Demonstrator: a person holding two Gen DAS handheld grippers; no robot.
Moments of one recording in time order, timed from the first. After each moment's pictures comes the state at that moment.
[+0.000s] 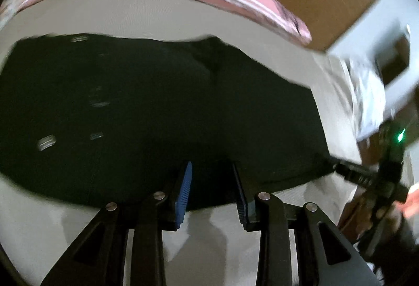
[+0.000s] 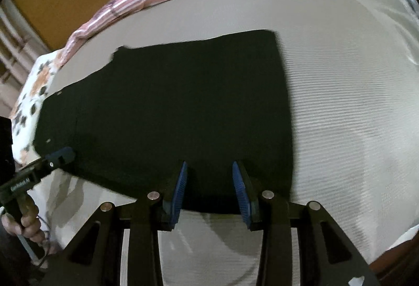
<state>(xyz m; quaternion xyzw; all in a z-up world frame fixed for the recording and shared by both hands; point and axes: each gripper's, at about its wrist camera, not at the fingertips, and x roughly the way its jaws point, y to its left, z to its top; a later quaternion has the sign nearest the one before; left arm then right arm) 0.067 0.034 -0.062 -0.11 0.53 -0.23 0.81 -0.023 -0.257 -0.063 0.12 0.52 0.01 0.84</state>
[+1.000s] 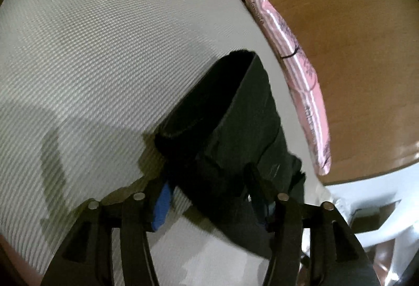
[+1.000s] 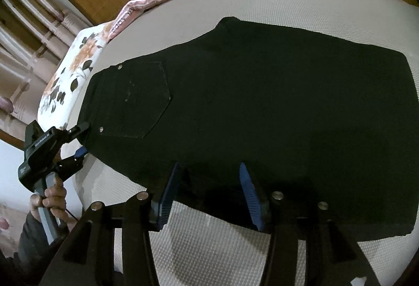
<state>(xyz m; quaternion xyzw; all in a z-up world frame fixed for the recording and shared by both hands) 0.076 0.244 -0.112 -0.44 0.47 -0.06 0.76 0.022 -0.139 -0.069 0.13 0.54 0.13 0.82</state>
